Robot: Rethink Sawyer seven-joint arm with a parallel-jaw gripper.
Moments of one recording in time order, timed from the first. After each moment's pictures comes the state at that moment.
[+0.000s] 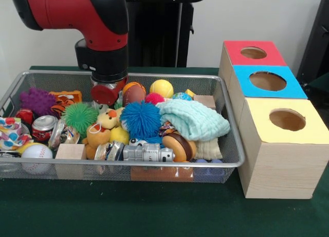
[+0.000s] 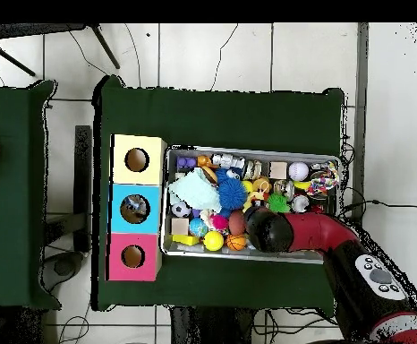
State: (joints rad) arm -0.71 -0.48 0.32 1.72 -0.60 0.40 0.41
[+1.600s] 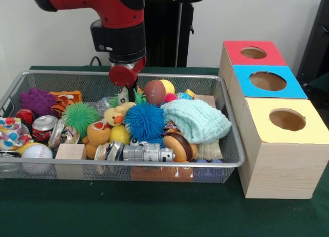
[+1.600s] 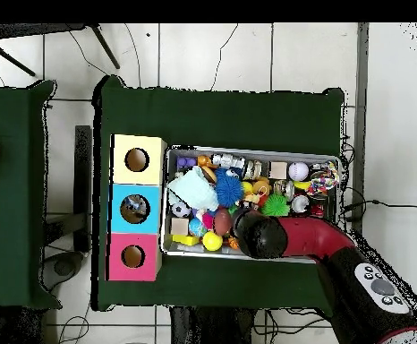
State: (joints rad) arm -0.73 -0.59 0.39 1.85 -0.51 0.40 0.41
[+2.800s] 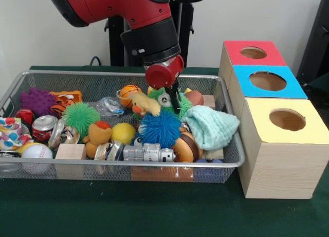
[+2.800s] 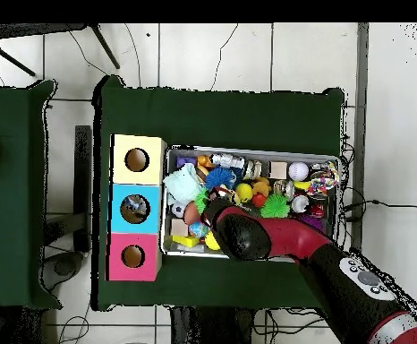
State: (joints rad) arm -0.82 -0.51 0.59 1.95 -0.44 0.13 0.41
